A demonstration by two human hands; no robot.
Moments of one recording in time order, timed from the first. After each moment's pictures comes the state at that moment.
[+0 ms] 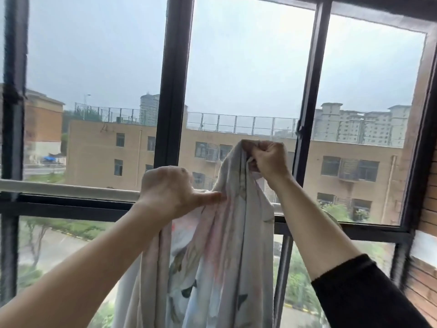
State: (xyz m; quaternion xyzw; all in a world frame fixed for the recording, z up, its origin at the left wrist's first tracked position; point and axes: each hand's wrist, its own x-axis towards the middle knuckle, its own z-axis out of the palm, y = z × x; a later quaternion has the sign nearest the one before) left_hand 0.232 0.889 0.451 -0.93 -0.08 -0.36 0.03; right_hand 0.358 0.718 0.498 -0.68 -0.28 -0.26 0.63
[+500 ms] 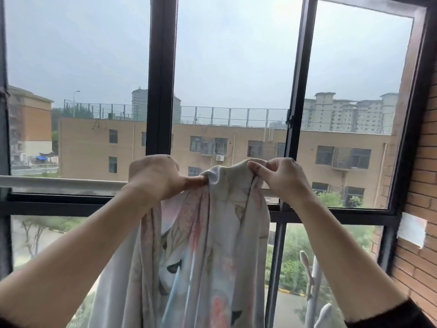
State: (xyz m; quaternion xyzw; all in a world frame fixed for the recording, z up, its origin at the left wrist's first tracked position) left_hand 0.235 0.881 0.462 -0.95 -0.12 -0.29 0.00; right_hand 0.320 0.649 0.456 -0.85 -0.22 -0.31 0.38
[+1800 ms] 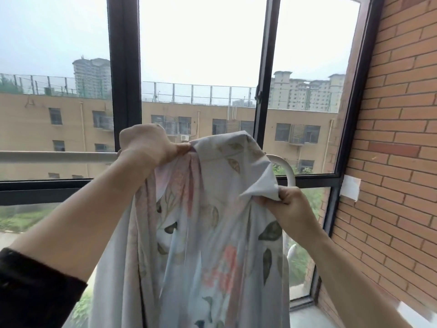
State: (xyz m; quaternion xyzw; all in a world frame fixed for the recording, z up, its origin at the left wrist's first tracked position) left_hand 0.230 0.891 0.460 -0.95 -0.12 -0.28 0.02; right_hand 0.211 0.627 0.350 -0.78 -0.23 -0.23 0.54
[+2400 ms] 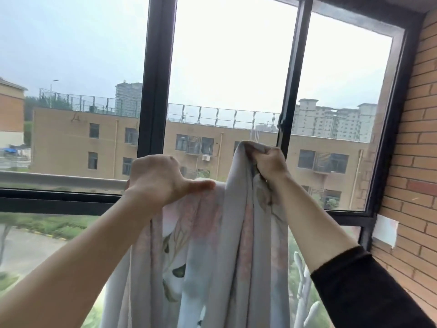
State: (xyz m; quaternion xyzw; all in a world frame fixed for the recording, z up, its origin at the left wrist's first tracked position) left_hand 0.222 0.892 0.451 -0.94 -0.07 -0.34 0.00; right_hand 0.331 0.690 0.479 -0.75 -0.19 -0.24 0.58
